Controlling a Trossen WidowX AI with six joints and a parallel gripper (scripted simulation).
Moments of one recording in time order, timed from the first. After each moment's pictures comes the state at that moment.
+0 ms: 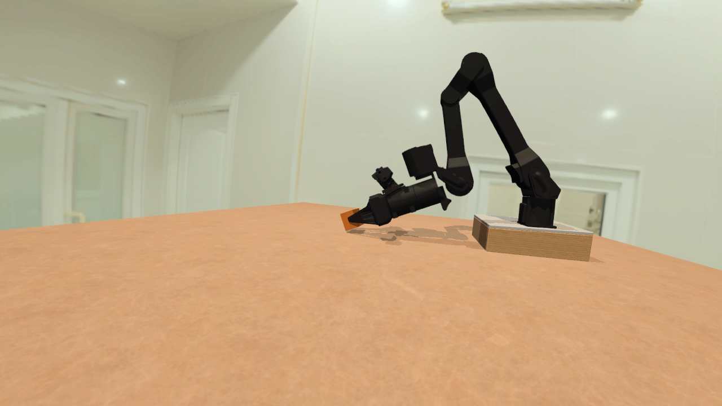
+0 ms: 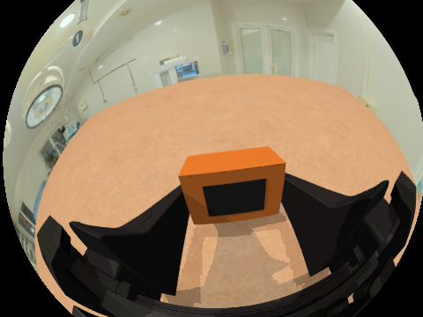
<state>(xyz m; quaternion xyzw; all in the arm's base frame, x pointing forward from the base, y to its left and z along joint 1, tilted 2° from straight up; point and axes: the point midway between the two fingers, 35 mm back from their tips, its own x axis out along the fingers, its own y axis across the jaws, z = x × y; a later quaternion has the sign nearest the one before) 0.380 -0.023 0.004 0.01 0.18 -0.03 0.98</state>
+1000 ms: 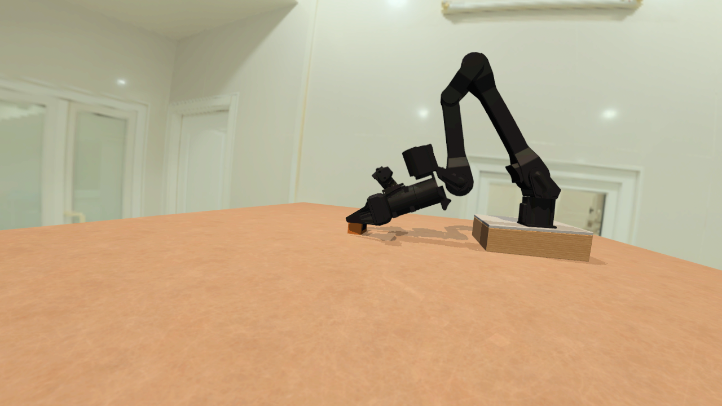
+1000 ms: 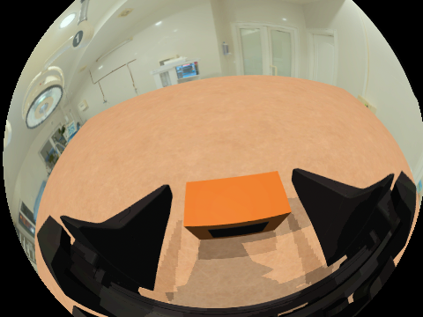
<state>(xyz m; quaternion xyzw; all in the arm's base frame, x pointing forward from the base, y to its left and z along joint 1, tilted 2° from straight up) 0.380 -0.023 0.005 0.01 0.18 -0.03 0.98</state>
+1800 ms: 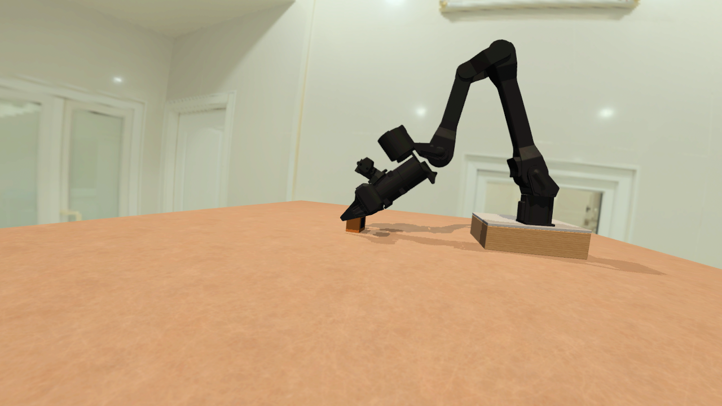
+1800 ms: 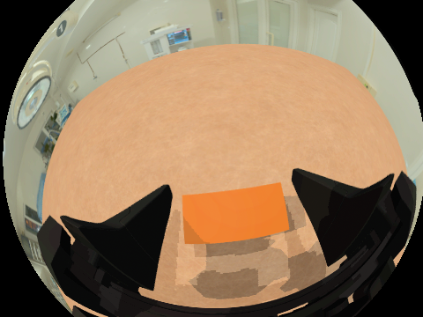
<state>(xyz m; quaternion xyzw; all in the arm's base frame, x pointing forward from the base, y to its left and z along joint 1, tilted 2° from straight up) 0.393 -0.025 0.011 0.02 0.31 -0.03 0.95</state>
